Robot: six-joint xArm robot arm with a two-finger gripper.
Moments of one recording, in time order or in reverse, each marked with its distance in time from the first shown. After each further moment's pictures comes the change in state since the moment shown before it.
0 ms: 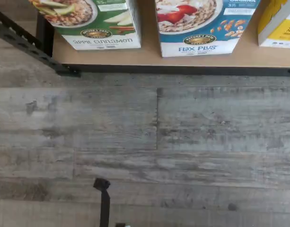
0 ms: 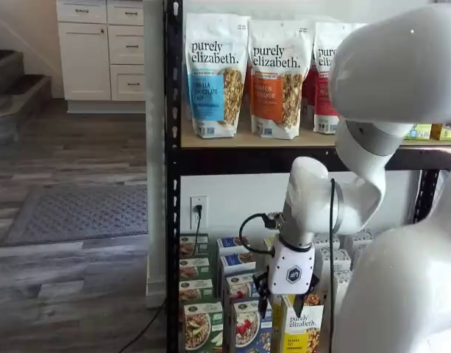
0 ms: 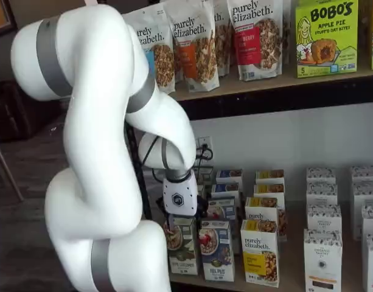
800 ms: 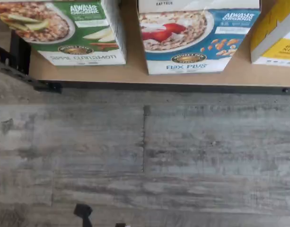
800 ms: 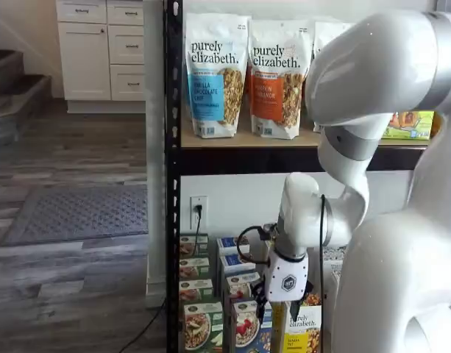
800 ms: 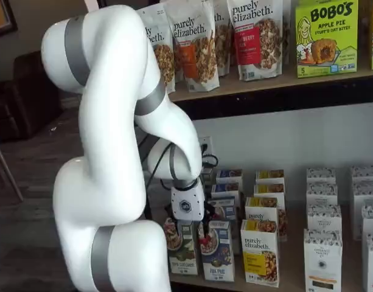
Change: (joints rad) arm -0.013 0.227 -0.089 -0.034 -0.156 0.005
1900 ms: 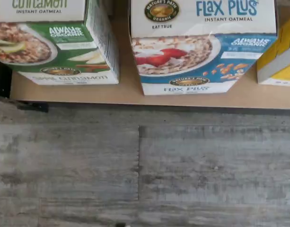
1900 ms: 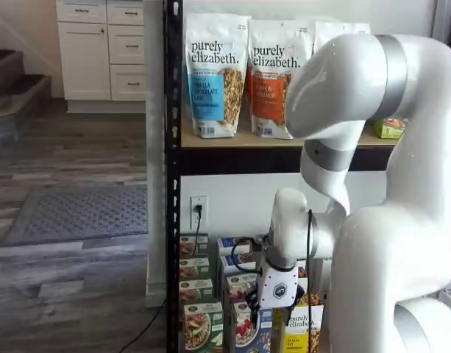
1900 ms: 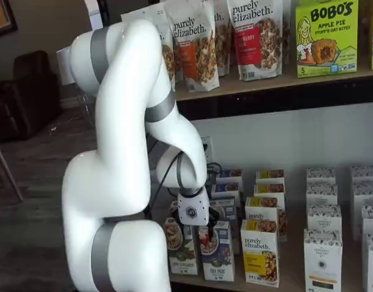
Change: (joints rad) arm 0.001 0.255 -0.161 -0.003 -0.096 -0.002
